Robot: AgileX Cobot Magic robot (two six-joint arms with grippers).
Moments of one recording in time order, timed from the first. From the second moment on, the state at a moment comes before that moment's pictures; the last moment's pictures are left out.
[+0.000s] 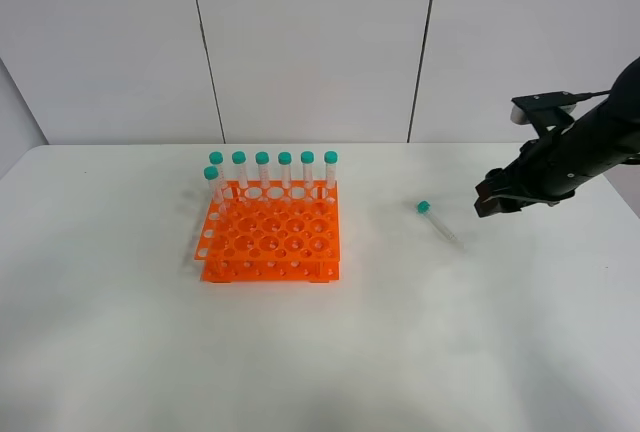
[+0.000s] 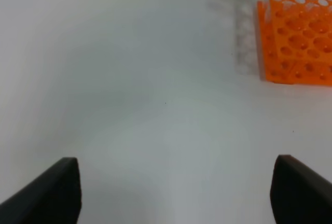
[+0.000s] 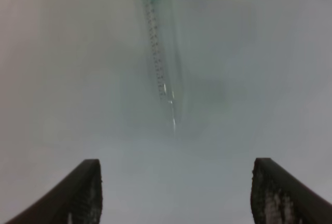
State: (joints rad) left arm 0.09 0.00 -0.57 -0.02 1.18 -0.02; right arm -0.01 1.69 -1.04 0.28 0.59 -0.50
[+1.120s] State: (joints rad) left arm 0.09 0.00 -0.57 -0.02 1.18 -0.02; right arm 0.08 1.97 -1.30 0.01 0.77 -0.32
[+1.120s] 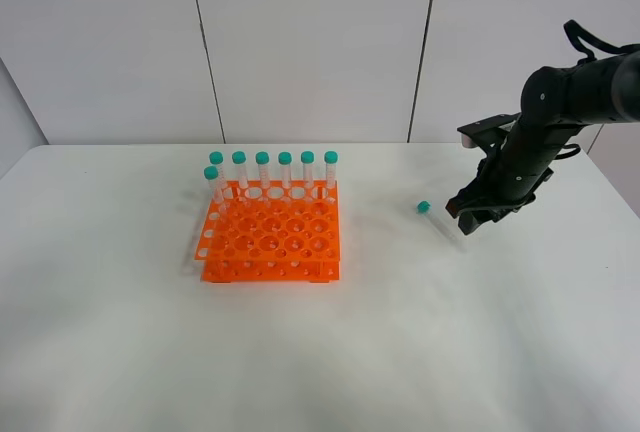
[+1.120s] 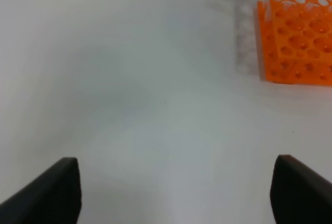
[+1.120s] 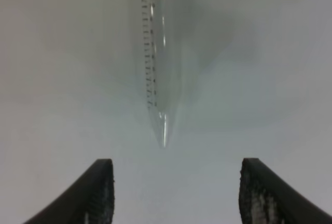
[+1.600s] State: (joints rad) left arm 0.09 0.00 -0.57 -0.02 1.18 -0.02; right arm 0.08 2.05 -1.30 0.03 0.68 -0.31
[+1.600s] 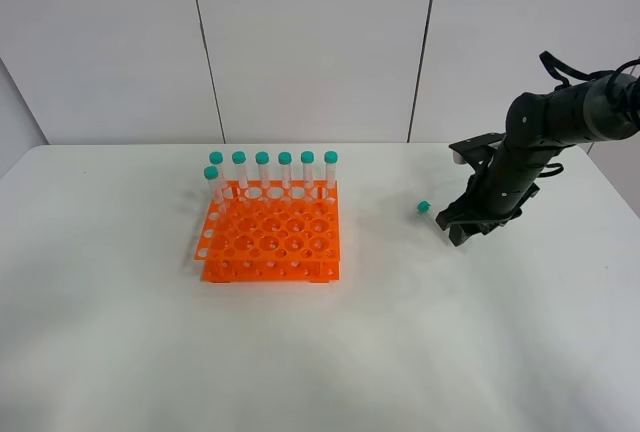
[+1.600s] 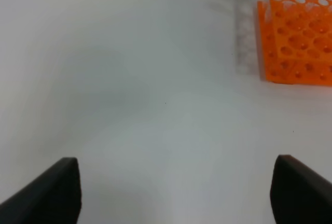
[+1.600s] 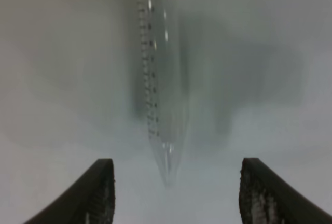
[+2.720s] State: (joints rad) left arm 0.09 0.00 -0.57 -0.02 1.18 -0.02; right arm 0.08 2.12 -1.30 0.05 0.63 -0.32
